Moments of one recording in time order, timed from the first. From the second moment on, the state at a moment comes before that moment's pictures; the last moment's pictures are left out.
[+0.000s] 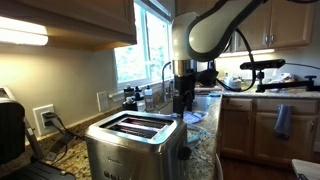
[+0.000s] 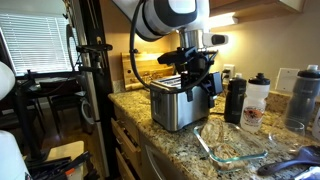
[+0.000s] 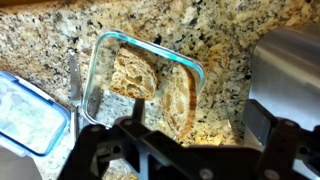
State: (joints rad) arm -0.07 -0.10 -0.02 -2.34 -0.16 2.36 0.02
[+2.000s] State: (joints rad) arm -0.07 0.18 -0.04 -2.14 -0.14 2.39 0.06
